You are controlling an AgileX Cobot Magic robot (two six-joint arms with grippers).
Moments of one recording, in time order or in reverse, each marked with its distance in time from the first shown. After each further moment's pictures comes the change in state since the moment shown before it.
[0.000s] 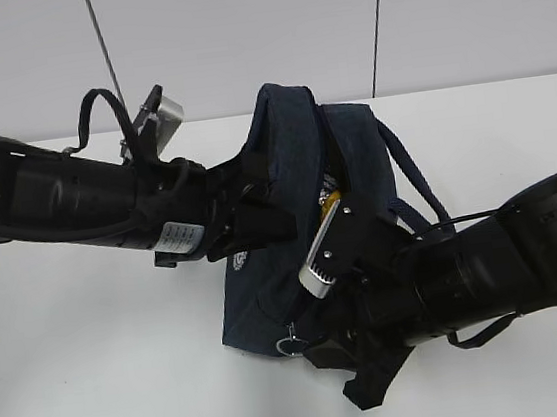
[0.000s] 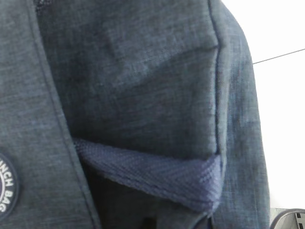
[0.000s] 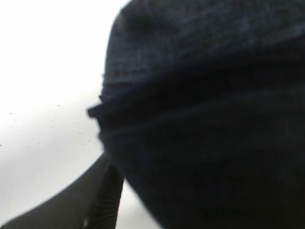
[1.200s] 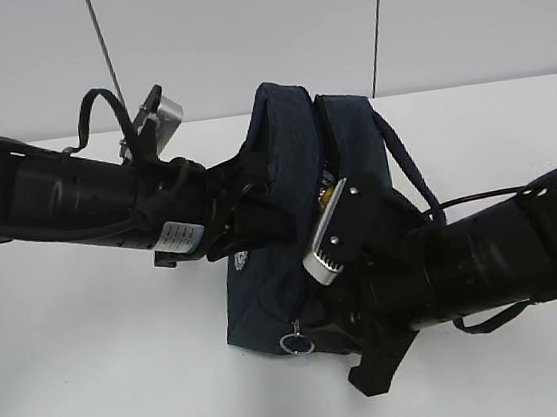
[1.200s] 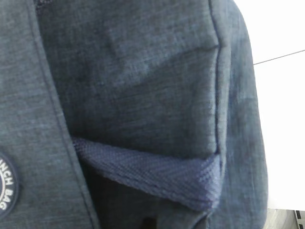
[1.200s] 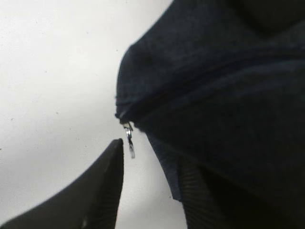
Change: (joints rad) left arm 0.000 0.000 -0.001 -0.001 -0.001 0.000; right arm 0.002 -0.070 0.009 -0.002 -0.021 -0.032
